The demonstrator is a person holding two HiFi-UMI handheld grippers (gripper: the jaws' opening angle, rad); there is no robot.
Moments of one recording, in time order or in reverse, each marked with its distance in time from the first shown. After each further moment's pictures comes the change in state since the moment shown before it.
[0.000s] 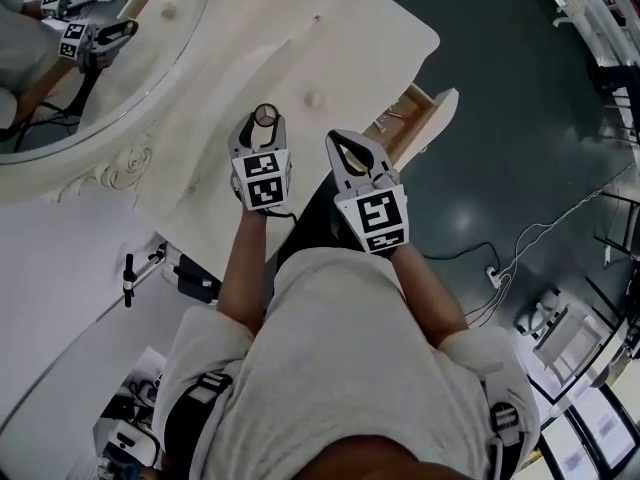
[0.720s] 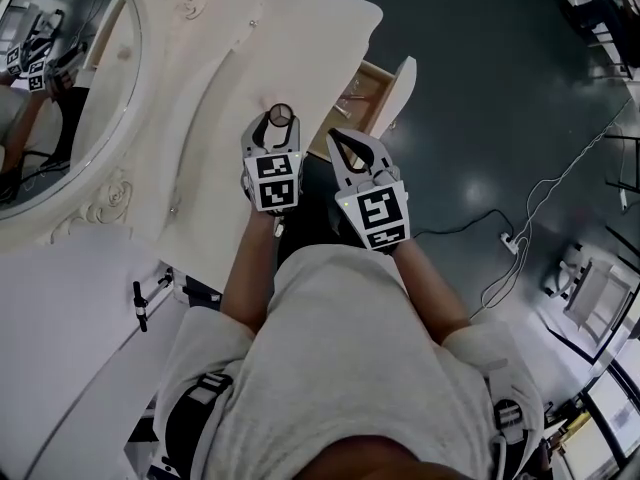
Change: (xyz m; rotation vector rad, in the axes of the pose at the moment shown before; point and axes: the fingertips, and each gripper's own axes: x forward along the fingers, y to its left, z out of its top) left arm 0.005 -0.146 0.017 0.152 -0.004 -0.205; right arm -0.081 -0.069 -0.034 0.076 -0.008 -0.157
